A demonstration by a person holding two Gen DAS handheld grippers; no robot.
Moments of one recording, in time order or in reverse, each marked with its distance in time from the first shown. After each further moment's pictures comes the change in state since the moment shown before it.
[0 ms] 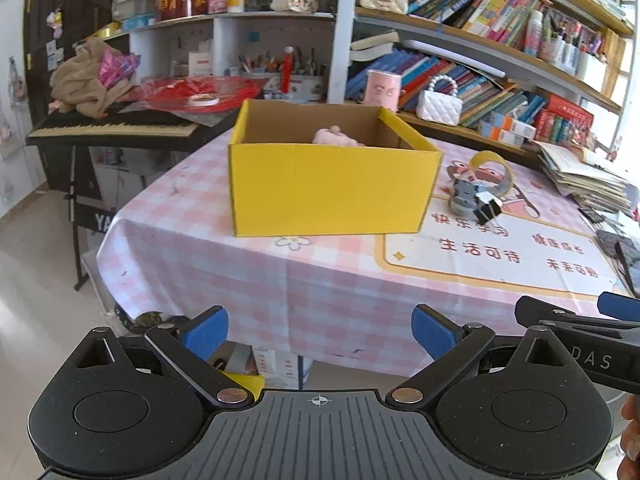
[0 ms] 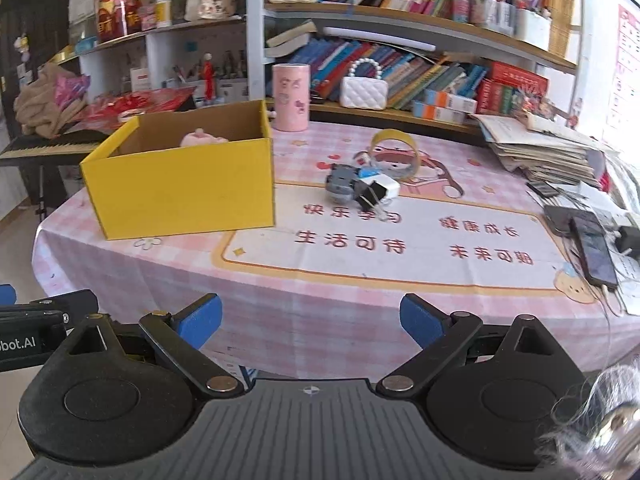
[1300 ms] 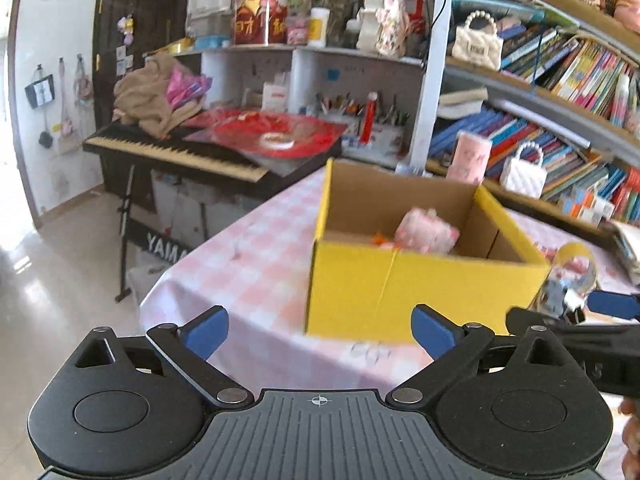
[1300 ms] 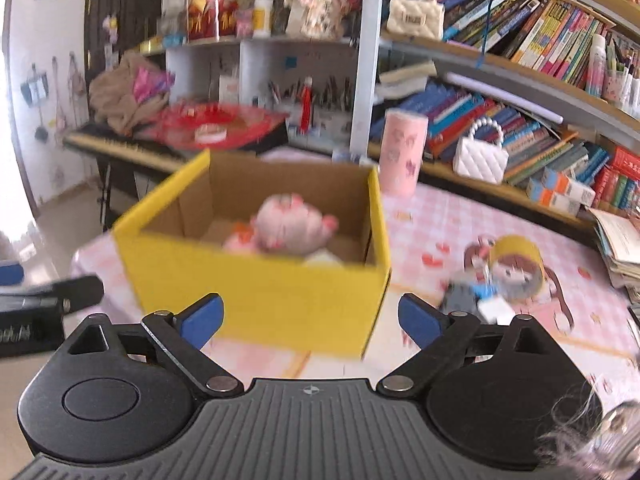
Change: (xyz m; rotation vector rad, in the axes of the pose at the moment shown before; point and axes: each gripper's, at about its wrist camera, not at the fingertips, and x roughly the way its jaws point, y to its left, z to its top) left arm 0.045 0.045 0.065 -0.143 -0.107 0.190; right arm 0.095 0.060 0.095 -0.223 -0.044 0.234
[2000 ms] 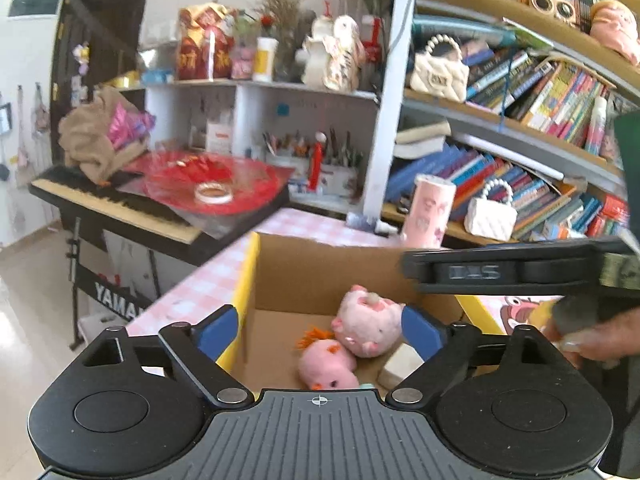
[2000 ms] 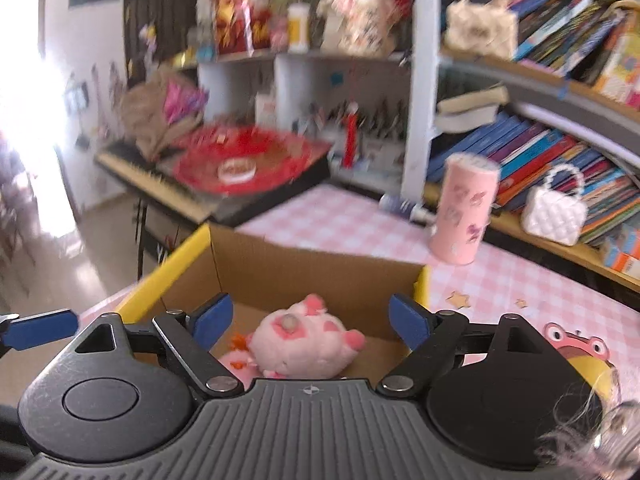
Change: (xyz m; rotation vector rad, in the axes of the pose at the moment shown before) left arm 0.057 -0.045 0.068 0.028 -0.114 -0.110; right arm 0.096 -0.036 0.119 -0.015 -0.084 0.176
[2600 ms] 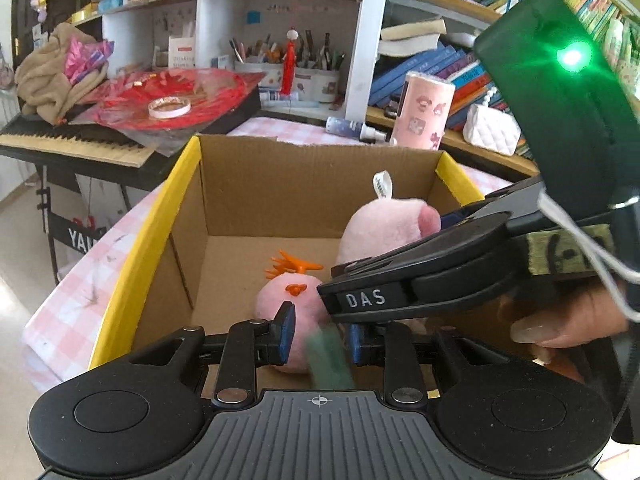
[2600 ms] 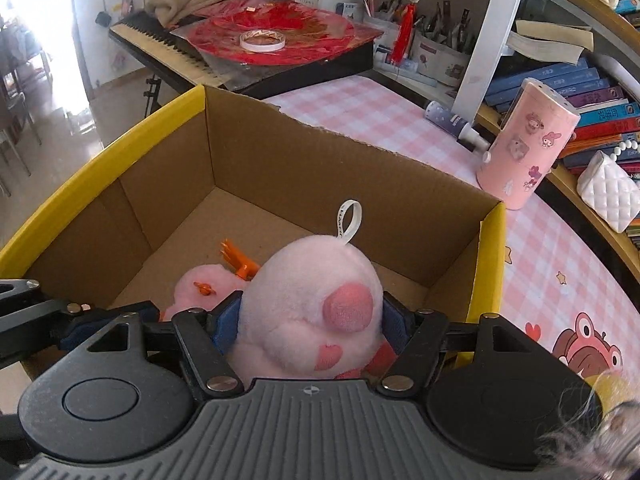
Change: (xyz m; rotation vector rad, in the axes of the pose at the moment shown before) left arm 0.087 -0.025 -0.019 0.039 0.275 -0.050; right arm 0.110 0.012 -0.022 -0.209 0.379 0.059
